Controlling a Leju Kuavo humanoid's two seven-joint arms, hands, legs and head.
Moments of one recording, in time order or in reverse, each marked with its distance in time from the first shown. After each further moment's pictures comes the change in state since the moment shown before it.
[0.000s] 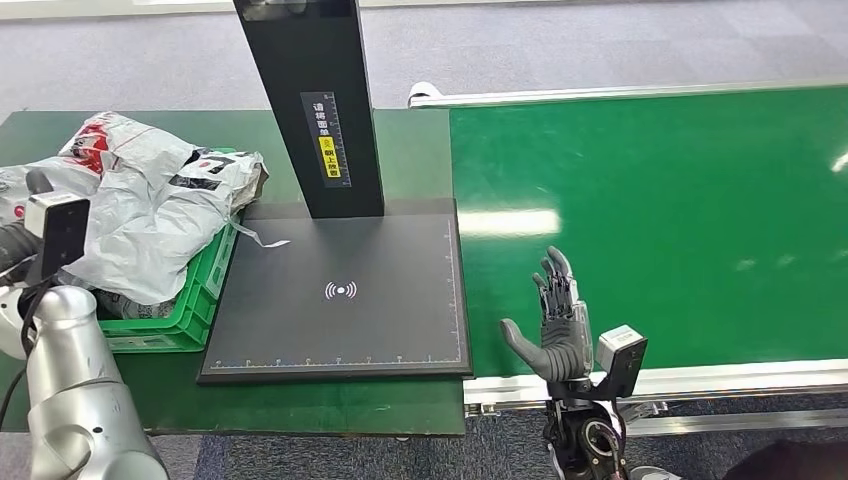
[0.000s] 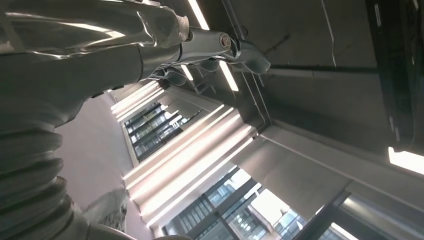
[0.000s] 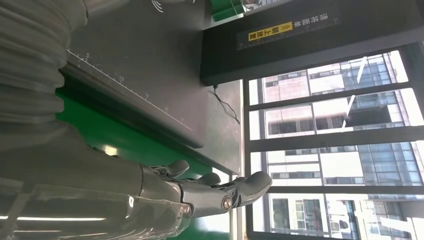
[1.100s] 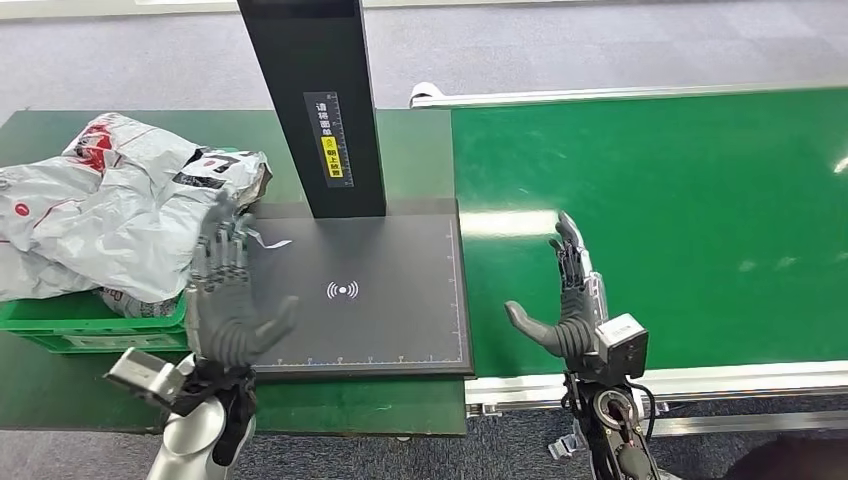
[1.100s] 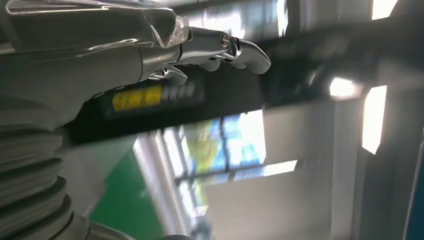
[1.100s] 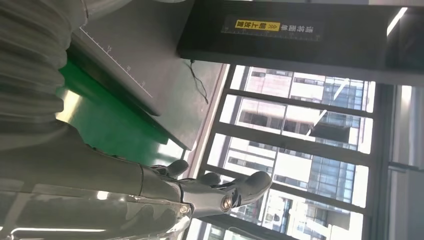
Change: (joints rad) left arm 0.518 -0.040 -0.906 -0.369 0.895 -0.723 0.045; right arm -0.105 -0.098 0.044 -0.008 0.167 -0.059 -0.115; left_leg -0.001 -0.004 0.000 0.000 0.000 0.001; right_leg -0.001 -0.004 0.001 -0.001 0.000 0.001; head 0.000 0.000
